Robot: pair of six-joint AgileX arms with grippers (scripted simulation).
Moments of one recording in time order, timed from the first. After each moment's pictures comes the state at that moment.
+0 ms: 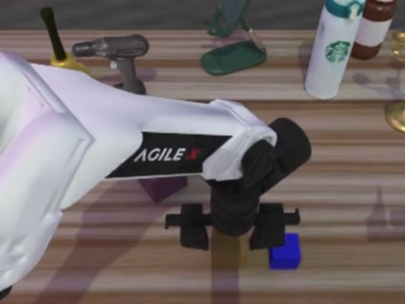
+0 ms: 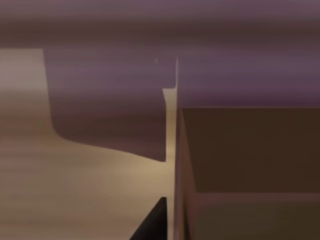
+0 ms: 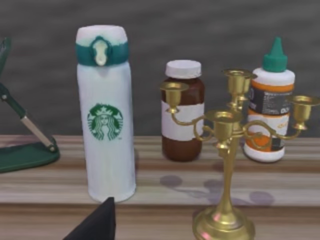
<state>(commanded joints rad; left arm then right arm) -0.92 2.12 1.43 -0.86 -0.02 -0.89 0.01 0.00 0.00 0.00 0.00 0.00</state>
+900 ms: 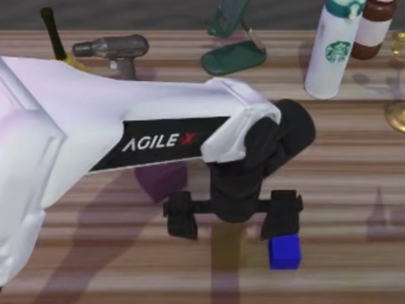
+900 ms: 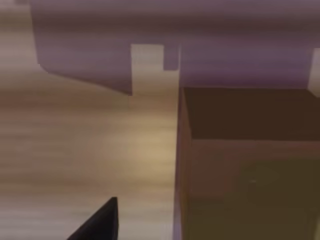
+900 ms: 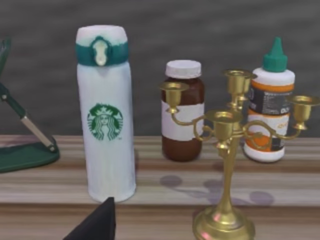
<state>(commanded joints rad) -0.91 2.08 1.50 -0.98 -0.02 -0.90 0.01 0.00 0.00 0.00 0.00 0.00</state>
